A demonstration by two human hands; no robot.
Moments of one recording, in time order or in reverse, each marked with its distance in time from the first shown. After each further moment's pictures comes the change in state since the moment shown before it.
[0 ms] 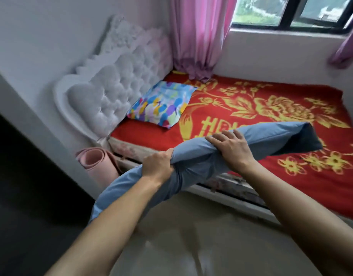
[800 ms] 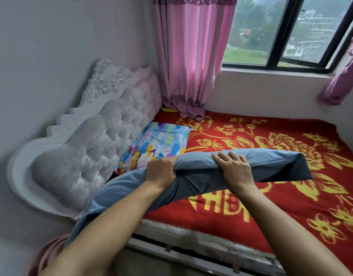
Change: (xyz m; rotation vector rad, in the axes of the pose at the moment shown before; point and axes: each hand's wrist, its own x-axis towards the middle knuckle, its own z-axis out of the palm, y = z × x) left_hand 0.380 -0.122 0.005 0.006 0.193 0.260; right_hand 0.329 0.035 0.046 -0.004 -0.025 0.338
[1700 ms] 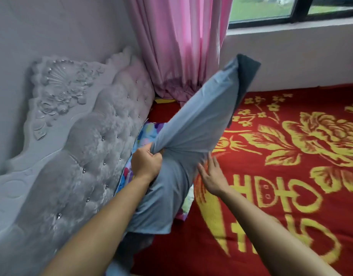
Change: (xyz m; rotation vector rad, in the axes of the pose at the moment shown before) left_hand 0.325 -0.151 0.152 -0.647 0.008 -0.533; right_hand 0.343 -0.052 0.197 0.977 -0.266 0.404
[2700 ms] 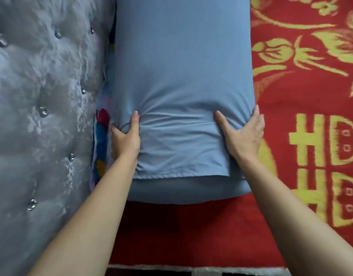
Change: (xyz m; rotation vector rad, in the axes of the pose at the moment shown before) left_hand 0.160 -0.391 0.176 -0.077 -0.140 -0.793; right_hand 0.191 0.089 0.253 -0.035 0.418 0.553
